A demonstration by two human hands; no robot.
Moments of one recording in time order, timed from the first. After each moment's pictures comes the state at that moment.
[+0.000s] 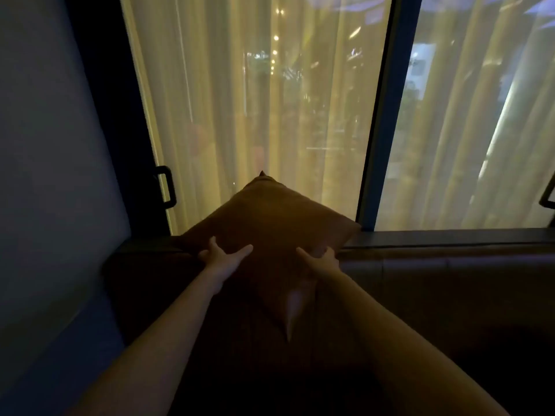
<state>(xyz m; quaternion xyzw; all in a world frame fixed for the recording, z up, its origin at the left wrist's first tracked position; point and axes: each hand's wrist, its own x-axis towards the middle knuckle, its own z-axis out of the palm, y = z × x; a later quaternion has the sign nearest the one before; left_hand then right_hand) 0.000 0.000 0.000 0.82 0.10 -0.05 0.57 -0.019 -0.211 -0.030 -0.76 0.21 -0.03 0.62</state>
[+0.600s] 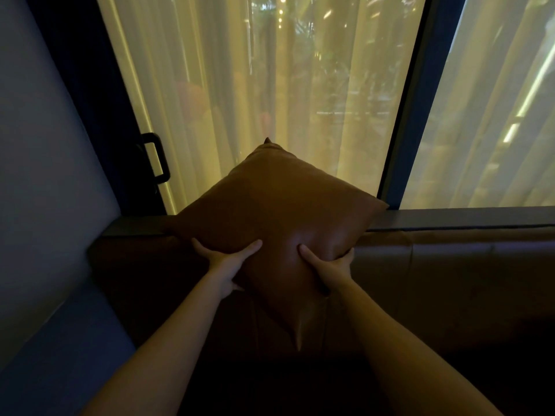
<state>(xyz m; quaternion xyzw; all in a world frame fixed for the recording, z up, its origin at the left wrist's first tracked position) 0.056 -0.014 -0.059 0.67 0.22 -0.06 0.71 0.019 -0.215 -0.084 -0.62 0.26 -0.07 0.73</state>
